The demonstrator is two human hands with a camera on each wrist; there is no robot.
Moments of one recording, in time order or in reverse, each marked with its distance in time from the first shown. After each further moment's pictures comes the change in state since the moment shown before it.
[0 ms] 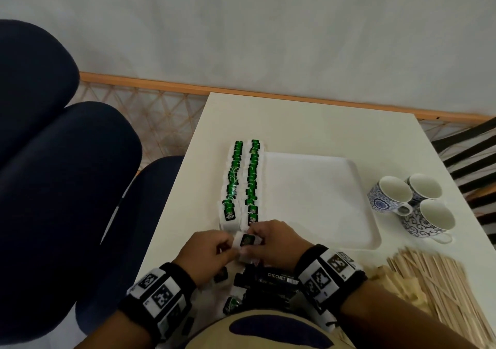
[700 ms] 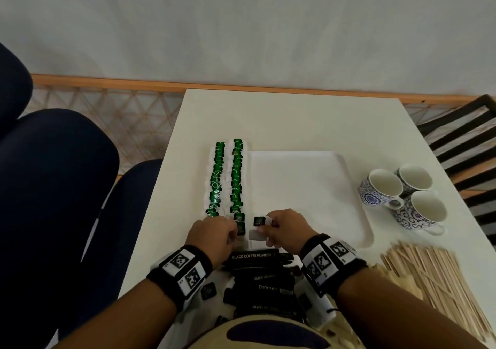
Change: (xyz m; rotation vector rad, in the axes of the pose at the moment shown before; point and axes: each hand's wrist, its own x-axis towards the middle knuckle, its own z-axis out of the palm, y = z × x) left_hand 0.076 0.016 0.014 0.478 -0.071 0.040; right_hand 0.028 0.061 -0.028 0.216 0.203 0.277
